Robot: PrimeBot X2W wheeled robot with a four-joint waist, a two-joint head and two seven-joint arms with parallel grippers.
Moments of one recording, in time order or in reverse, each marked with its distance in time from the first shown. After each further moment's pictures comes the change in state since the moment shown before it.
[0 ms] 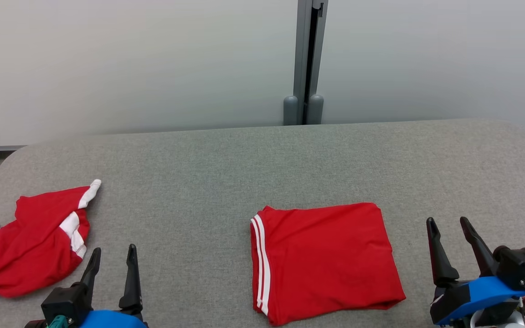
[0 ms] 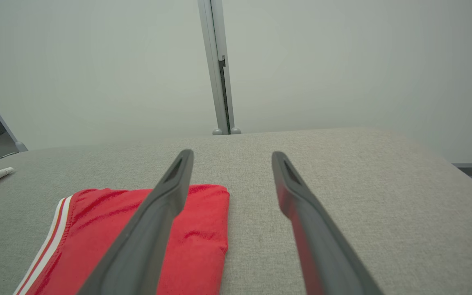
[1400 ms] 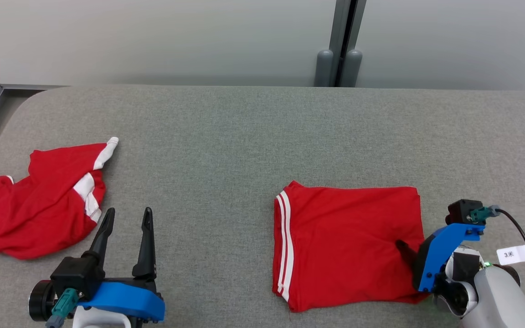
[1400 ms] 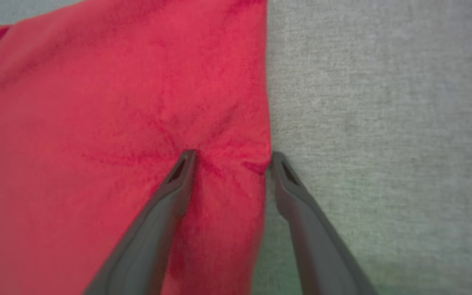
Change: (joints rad) left arm -0.082 0.013 -0.065 -0.092 0.015 0.010 0.009; right arm -0.343 -0.006 -0.022 0.506 0.090 0.000 0.576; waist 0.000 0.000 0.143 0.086
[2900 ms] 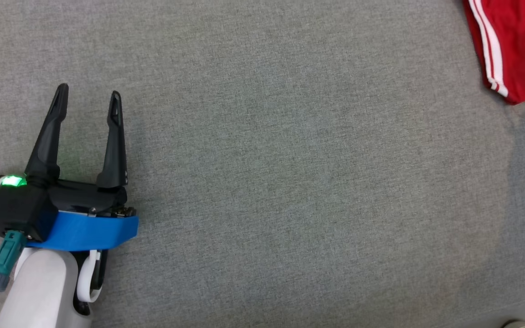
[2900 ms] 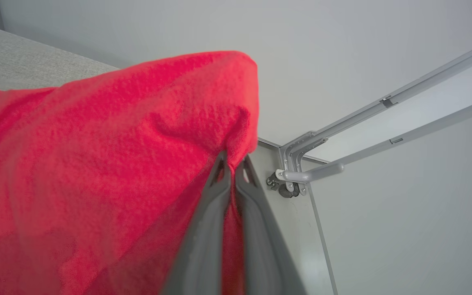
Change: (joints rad) left arm -0.249 0.107 -0.002 -0.228 0.073 0.002 -0.016; right arm -0.618 -0.579 0.134 -0.065 -0.188 0.001 -0.251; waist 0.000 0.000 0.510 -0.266
